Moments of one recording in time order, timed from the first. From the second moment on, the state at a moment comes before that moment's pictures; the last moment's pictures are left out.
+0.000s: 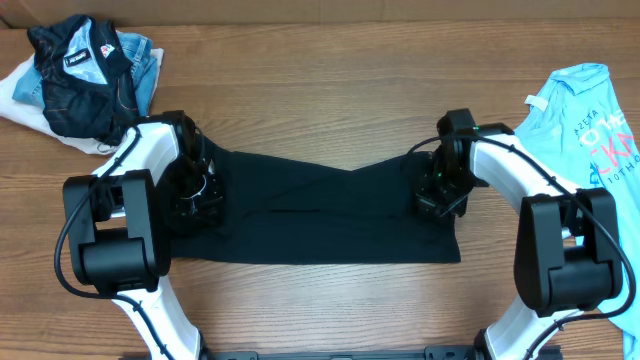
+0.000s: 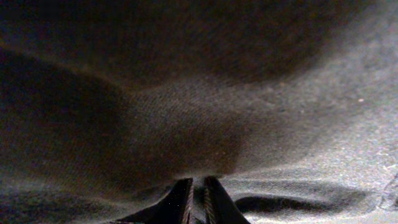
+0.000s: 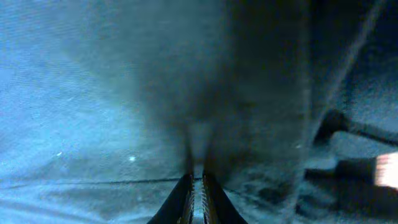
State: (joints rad) left arm 0.09 2.05 1.32 -1.15 0.18 -0.15; right arm 0.12 1.88 1.15 -0.94 -0.30 0.45
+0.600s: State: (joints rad) left arm 0.09 2.05 1.32 -1.16 0.15 -0.19; right arm 0.02 1.88 1.12 -0.93 -0.25 0.52
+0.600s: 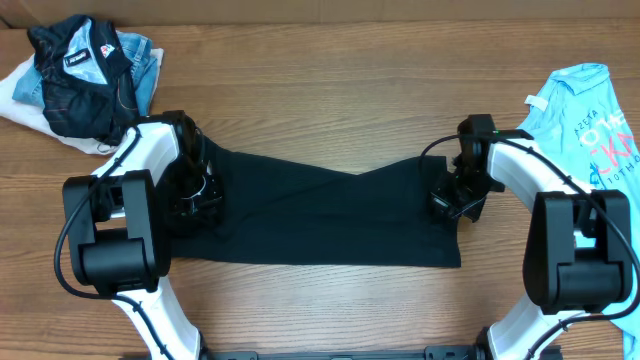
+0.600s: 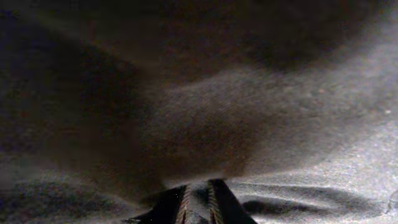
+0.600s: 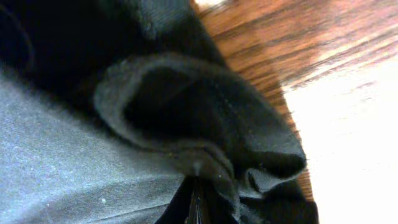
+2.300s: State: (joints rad) left arm 0.14 1.55 1.62 -1.50 0.16 -0.16; right arm -0.21 1.77 1.66 -1.58 -0.09 0.47
